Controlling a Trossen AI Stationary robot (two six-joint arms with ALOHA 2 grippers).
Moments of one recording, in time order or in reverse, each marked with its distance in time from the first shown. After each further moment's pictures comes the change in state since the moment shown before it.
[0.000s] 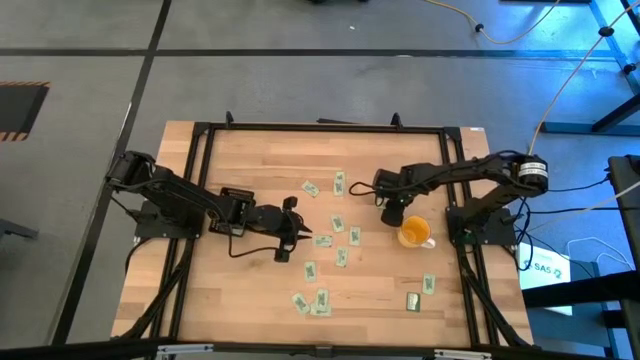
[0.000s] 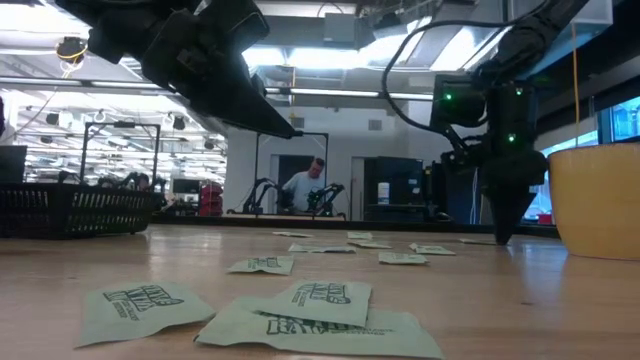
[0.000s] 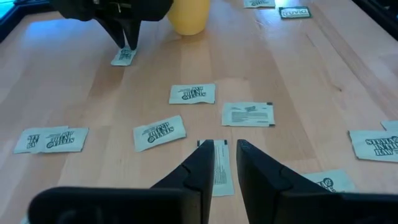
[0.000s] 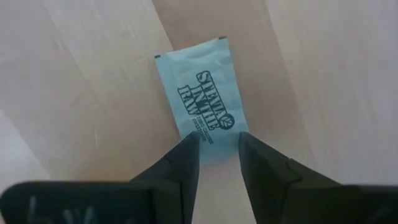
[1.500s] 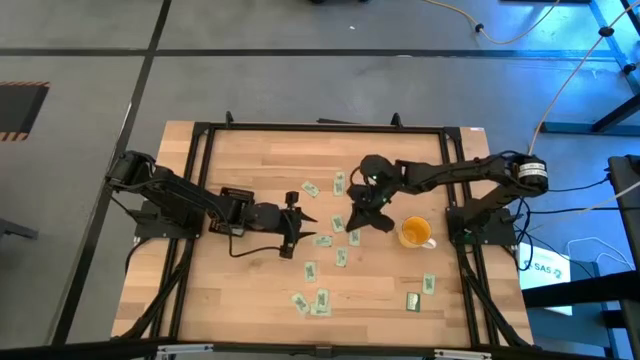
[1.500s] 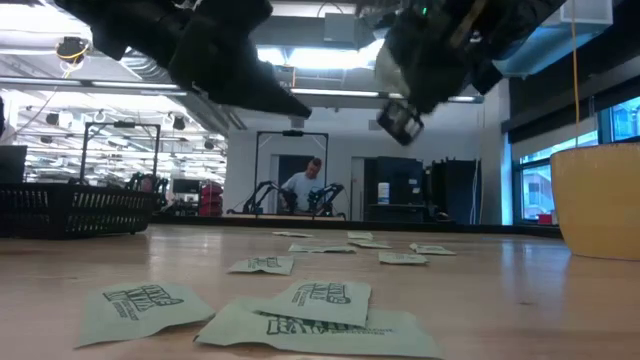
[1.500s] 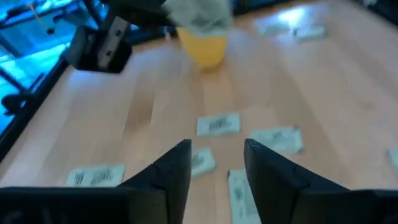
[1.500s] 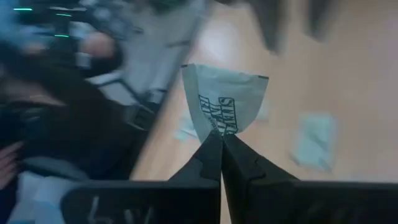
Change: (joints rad) left arm 0.000 0.001 -0.001 0.120 -0.098 0.159; right arm 0.087 0.002 0.141 0.660 -0.908 -0.013
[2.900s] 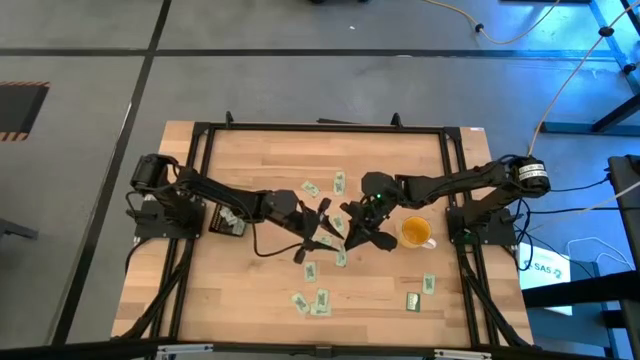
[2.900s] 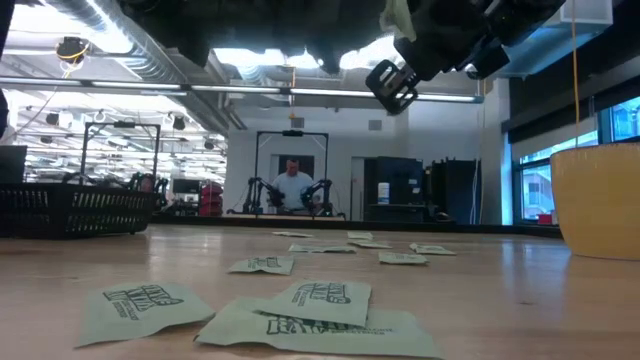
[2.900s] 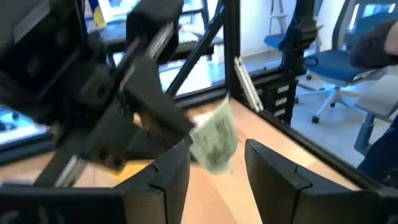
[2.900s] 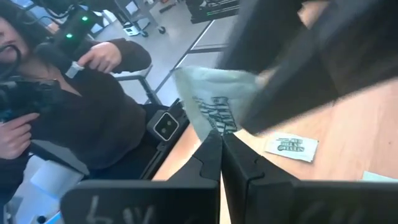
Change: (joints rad) left arm 0.087 0.202 0.209 0.280 0.525 -0.002; right arm 0.157 -0.002 -0.002 0.156 0.067 0.009
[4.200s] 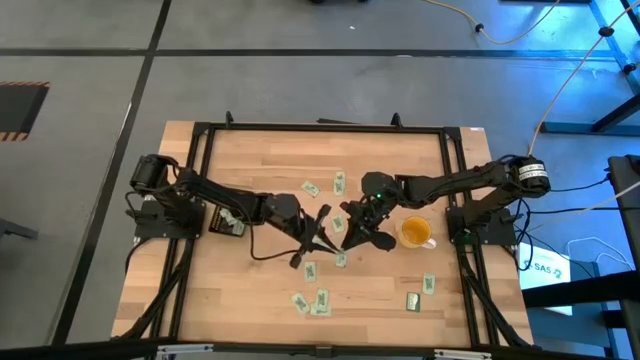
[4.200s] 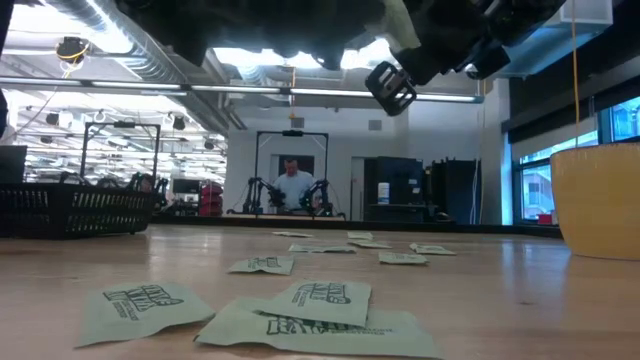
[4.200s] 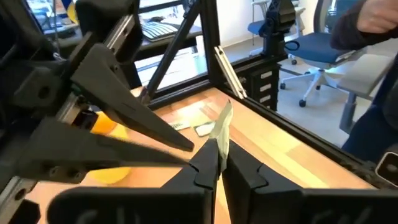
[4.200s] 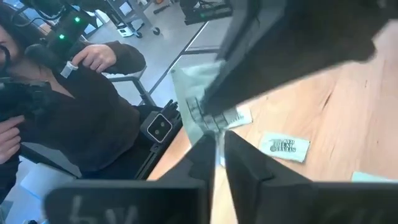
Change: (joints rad) left arm -0.019 0.000 0.000 -0.052 0.039 0.070; right arm -0.003 0.001 -0.001 -0.005 0.021 -0.006
